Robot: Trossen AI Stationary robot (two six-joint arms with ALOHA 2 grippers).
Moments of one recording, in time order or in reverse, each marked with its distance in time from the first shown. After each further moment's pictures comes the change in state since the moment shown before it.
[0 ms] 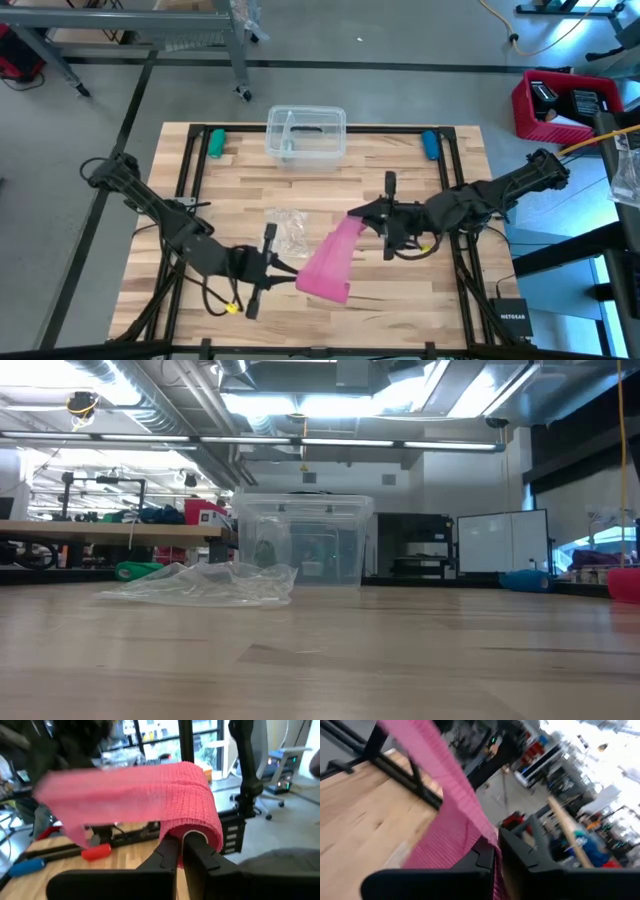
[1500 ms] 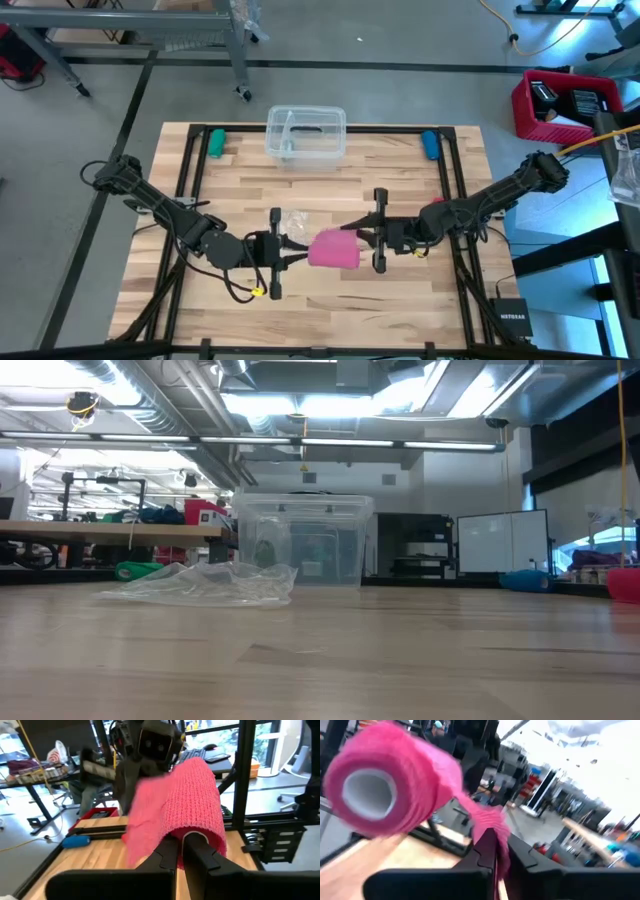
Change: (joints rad) left arm 0.085 0.036 0.001 -0.004 -0.157 -0.049; right arm 0.000 0.010 -0.381 0.663 -0.131 0.157
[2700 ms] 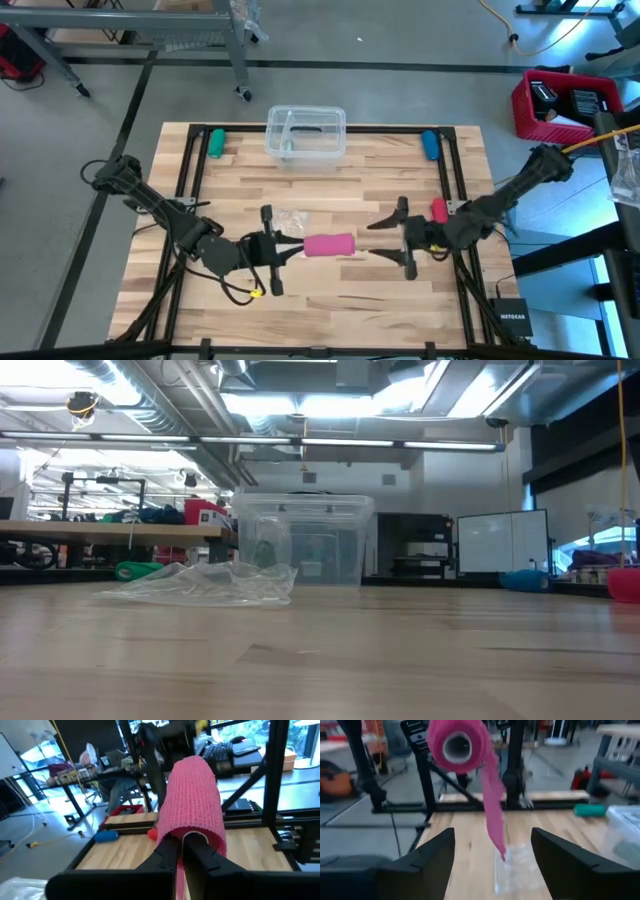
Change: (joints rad) left arm -0.037 -0.002 0.000 -0.022 -0.177 0.044; right arm 0.159 -0.211 -0.053 -0.413 0.165 0.652
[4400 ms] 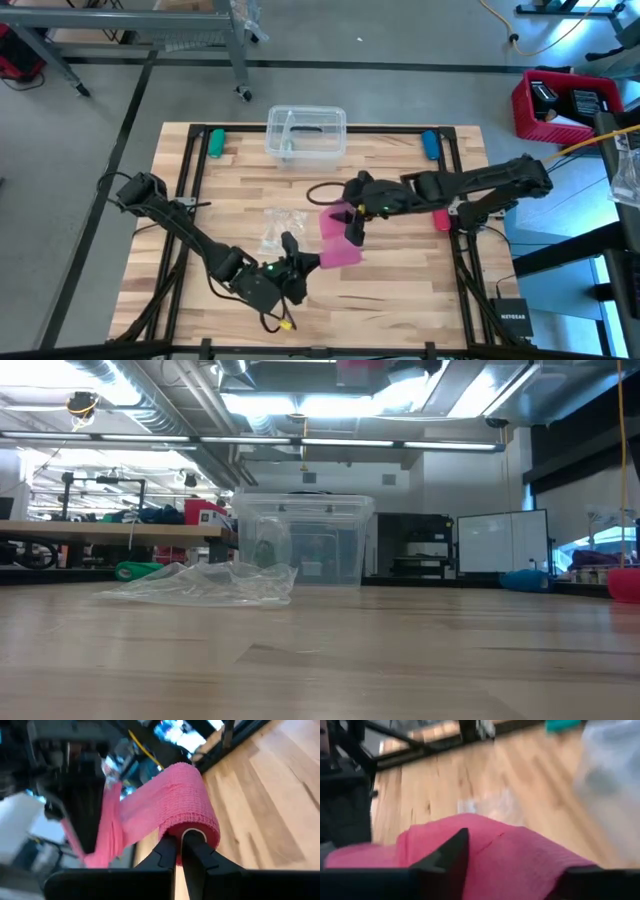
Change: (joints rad) left arm -0.030 0.268 -0.002 -0.006 -0.159 0.426; right arm -0.402 0.413 0.548 -0.602 -0.305 0.220
